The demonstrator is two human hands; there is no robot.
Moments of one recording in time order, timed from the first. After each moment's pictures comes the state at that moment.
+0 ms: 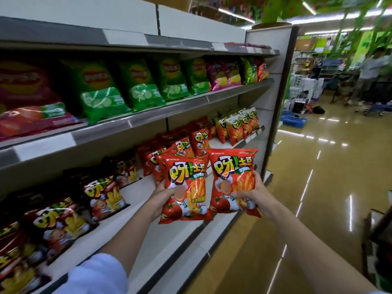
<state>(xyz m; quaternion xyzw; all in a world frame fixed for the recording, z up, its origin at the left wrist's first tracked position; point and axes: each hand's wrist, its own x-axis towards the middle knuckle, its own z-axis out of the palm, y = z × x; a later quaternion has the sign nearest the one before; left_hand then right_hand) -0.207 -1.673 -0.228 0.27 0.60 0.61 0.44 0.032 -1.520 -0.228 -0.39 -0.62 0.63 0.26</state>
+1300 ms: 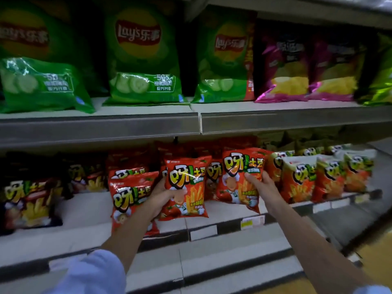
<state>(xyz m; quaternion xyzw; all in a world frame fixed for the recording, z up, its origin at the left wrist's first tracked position) -0.327 -1.307 -0.289 0.07 0.70 0.67 0.24 -0.226 -1.029 -0.262 -0.27 -0.72 0.62 0.12</state>
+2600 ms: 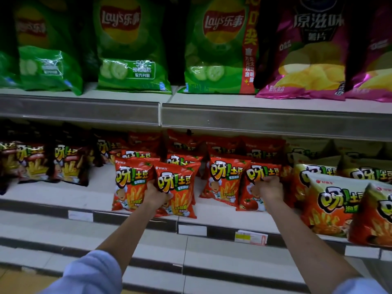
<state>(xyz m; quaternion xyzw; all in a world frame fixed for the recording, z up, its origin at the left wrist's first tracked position) -0.291 -1.265 -0.311 -0.21 0.77 0.60 0.07 -0.295 -0.960 -0.288 -0.34 -0.79 0.51 0.04</state>
